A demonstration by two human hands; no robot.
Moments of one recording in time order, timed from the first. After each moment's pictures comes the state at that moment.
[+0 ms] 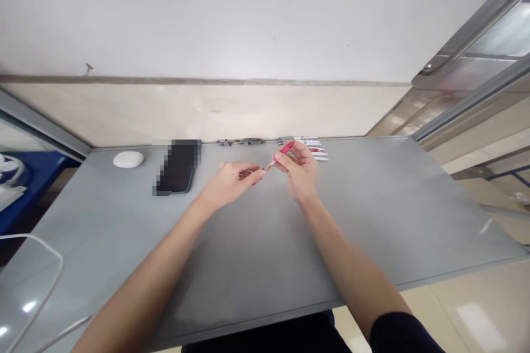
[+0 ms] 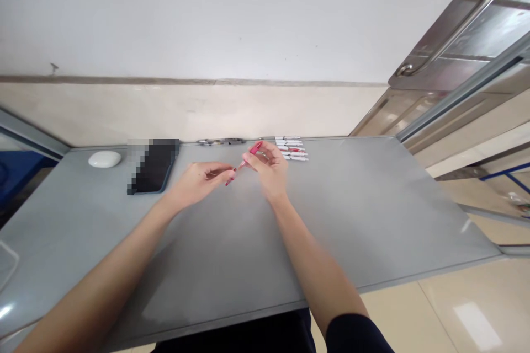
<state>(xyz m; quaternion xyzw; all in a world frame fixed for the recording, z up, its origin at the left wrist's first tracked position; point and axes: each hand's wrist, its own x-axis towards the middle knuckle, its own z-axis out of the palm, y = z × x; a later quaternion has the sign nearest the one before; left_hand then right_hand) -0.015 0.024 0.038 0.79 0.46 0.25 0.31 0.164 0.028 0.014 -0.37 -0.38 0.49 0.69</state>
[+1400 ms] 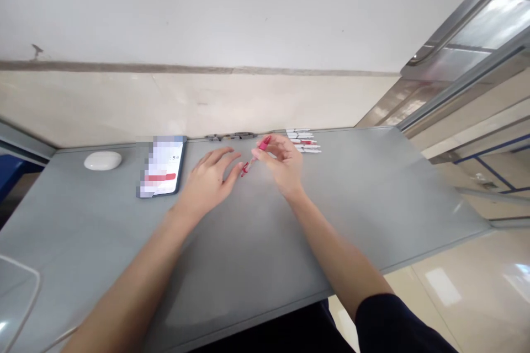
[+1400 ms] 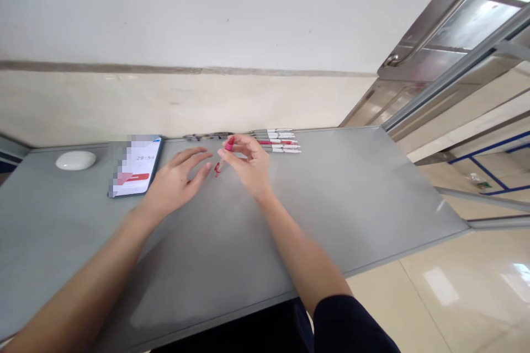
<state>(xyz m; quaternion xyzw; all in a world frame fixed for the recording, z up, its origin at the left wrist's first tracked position) -0.032 0.022 0.030 0.83 0.49 0.27 0.06 0.139 0.025 0.028 -0.40 -0.45 0.43 0.67</state>
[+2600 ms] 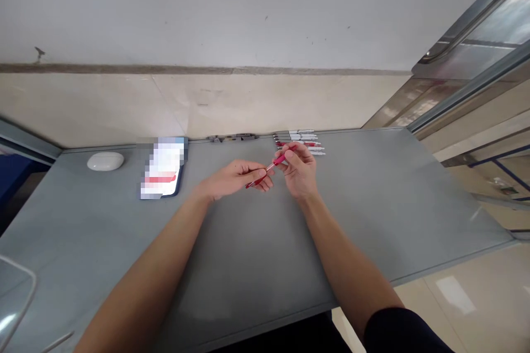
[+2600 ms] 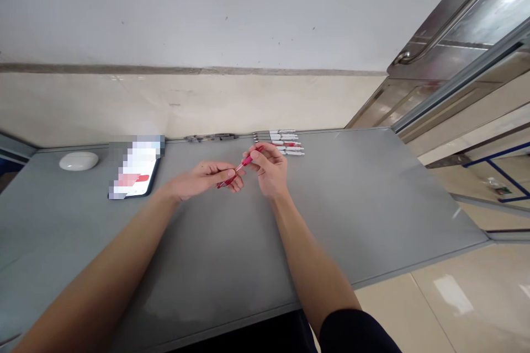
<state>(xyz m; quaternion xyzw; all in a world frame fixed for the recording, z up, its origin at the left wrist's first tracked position) -0.003 0.053 0.030 0.69 0.30 0.17 0.63 0.182 0.035 -0.005 -0.28 -0.33 0.56 0.70</state>
